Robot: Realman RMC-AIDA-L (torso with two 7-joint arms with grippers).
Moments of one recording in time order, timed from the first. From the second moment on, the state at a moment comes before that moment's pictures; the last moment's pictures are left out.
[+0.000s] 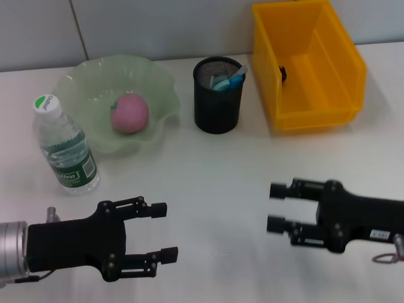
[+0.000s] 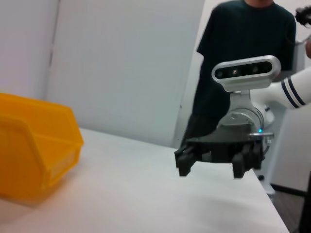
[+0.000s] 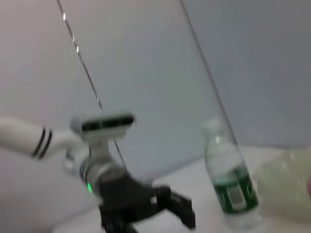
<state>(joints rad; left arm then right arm) -0.48 -1.94 1.44 0.35 1.34 1.60 -1.02 0.31 2.00 -1.04 -0.46 -1.56 -1.70 1.16</state>
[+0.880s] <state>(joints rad) -0.49 -1.93 1.34 0.36 1.42 1.62 -1.06 0.34 2.02 -1.01 -0.46 -1.60 -1.63 0.98</state>
